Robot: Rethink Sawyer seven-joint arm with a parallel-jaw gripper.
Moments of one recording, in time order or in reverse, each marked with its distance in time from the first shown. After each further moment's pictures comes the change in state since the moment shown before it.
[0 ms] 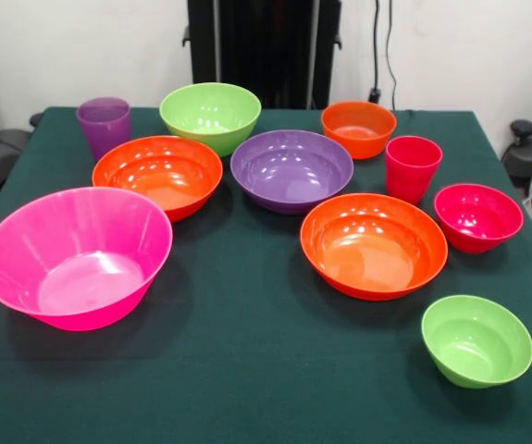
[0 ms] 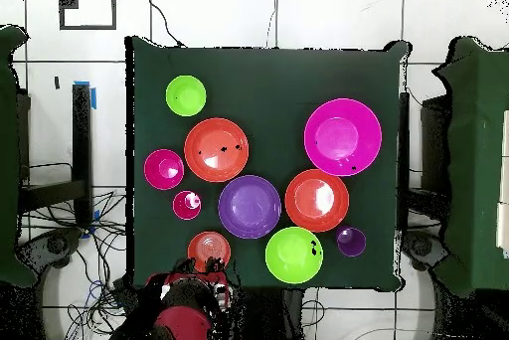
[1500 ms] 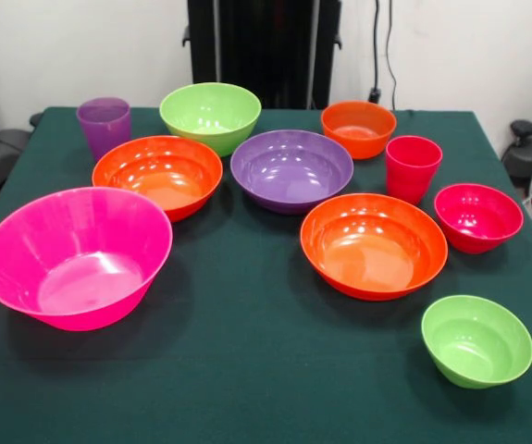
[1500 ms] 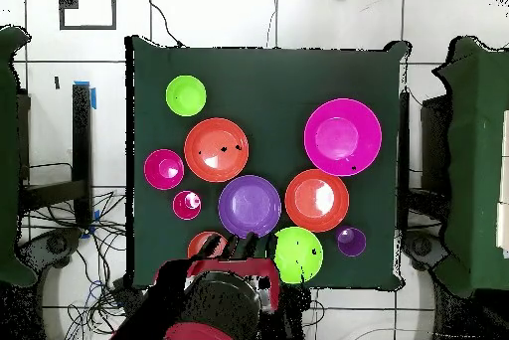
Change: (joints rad) arm 0.139 0.038 -0.231 -0.506 -0.149 0.295 -0.140
